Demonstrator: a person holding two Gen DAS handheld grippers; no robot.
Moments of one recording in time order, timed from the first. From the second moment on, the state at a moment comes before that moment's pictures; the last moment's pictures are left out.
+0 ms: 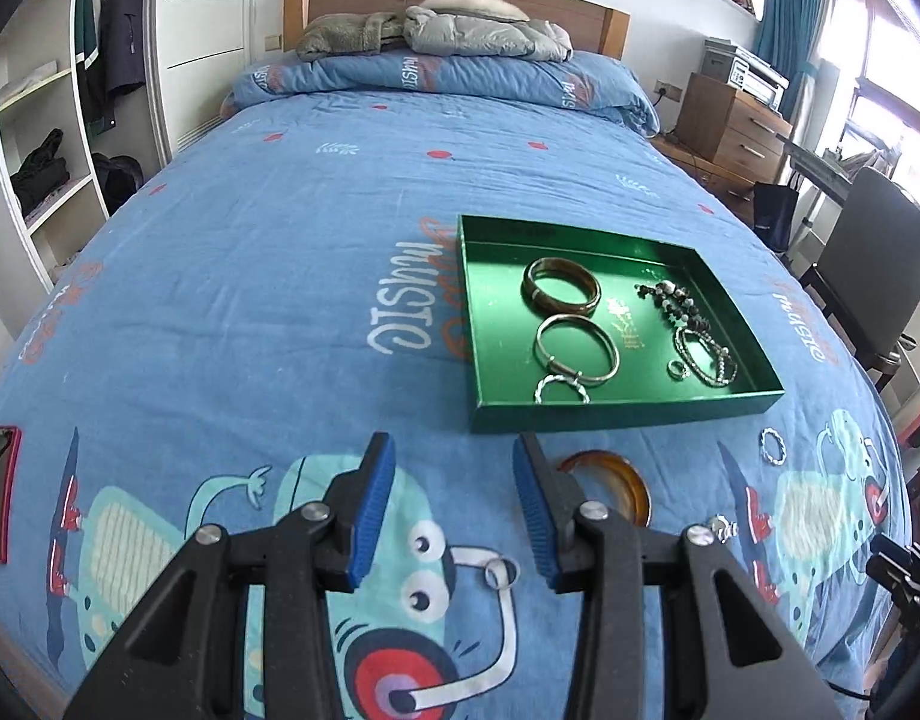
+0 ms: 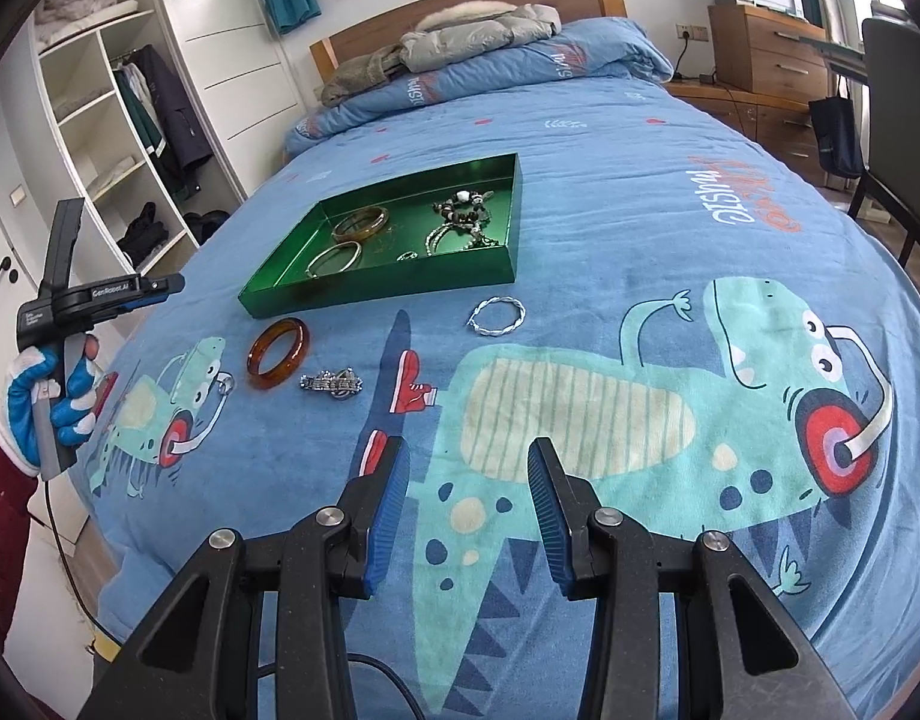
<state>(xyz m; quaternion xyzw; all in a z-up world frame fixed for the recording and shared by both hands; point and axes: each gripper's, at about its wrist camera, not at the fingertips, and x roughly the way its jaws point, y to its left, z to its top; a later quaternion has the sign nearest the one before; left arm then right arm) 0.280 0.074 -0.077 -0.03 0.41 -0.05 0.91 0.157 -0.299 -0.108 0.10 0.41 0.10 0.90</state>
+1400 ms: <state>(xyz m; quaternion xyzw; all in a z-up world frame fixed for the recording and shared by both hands) 0.269 0.011 -0.179 0.09 0.44 -0.07 0.89 0.265 -0.173 -0.170 -0.10 0.42 0.26 0.86</state>
